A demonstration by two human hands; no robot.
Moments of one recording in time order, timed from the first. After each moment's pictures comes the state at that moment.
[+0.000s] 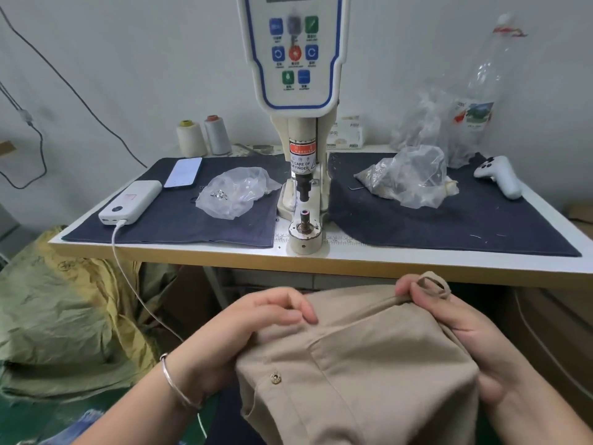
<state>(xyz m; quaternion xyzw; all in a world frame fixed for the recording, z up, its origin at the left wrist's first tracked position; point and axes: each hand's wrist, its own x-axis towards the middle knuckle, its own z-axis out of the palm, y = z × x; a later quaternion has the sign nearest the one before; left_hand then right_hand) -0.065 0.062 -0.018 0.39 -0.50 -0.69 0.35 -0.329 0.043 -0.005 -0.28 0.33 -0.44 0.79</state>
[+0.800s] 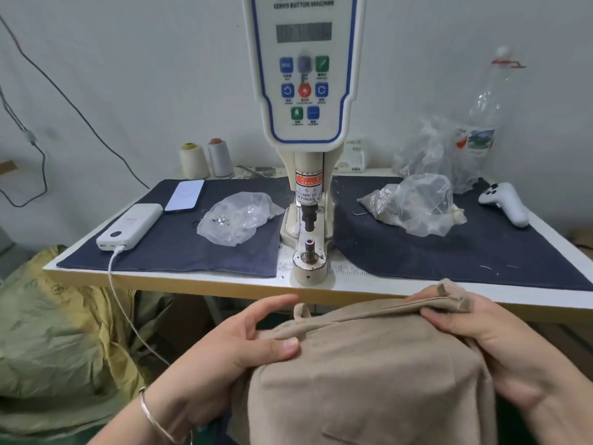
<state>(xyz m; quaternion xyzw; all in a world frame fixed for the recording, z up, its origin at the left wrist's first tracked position) -0.049 0.050 -0.007 0.42 -0.40 -0.72 0.39 -0.341 0.003 0.012 -0.40 0.41 -0.42 0.70</state>
